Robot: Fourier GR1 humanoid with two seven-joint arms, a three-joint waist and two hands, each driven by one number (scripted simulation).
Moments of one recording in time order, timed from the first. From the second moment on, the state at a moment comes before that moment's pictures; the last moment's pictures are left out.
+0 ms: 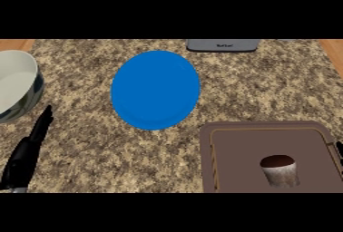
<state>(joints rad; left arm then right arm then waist) 0.08 0.50 -0.11 -1.45 0.04 0.21 -0.16 0.30 -0.41 0.11 -2.29 0.40 -0.13 1.16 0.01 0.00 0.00</state>
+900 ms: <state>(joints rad) 0.11 0.46 -0.05 -1.50 -0.01 0.16 -0.13 0.24 -0.30 0.12 -2.07 0.37 -0.04 1.07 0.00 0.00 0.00</state>
